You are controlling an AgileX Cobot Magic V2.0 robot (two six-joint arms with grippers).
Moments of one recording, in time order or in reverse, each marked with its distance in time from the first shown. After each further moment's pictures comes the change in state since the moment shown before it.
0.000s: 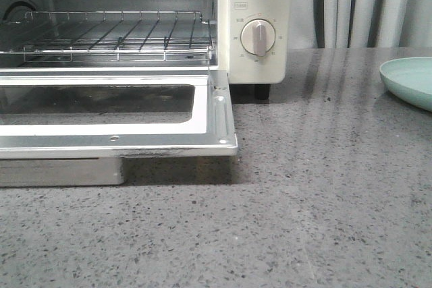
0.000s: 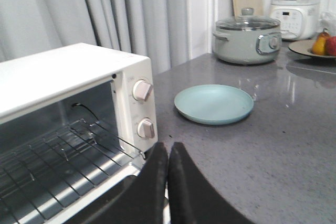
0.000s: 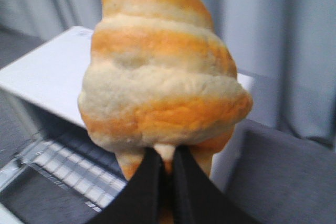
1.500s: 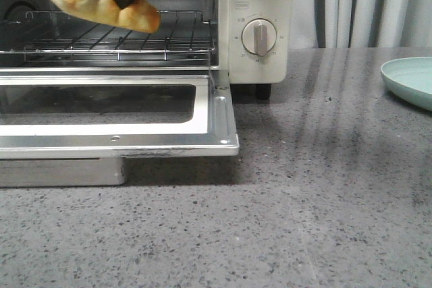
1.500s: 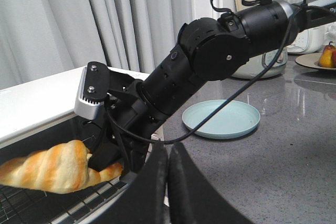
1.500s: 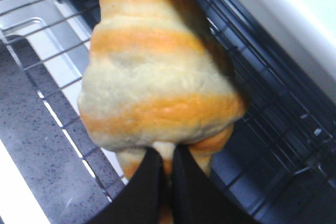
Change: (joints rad) left arm 0.000 -0.068 0.000 0.010 -0.006 0.000; right arm 0.269 0.571 0.000 -0.313 -0.170 0.042
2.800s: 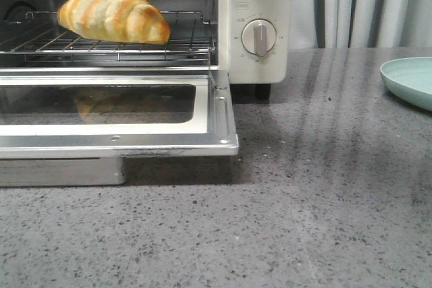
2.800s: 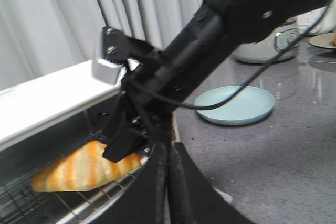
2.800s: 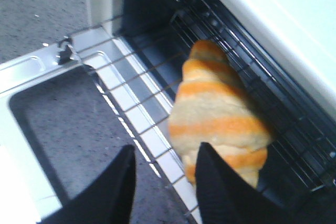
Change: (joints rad) left arm 0.000 -0.011 0.000 0.090 -0.002 0.000; right arm 0.100 -0.096 0.002 0.010 0.022 0.014
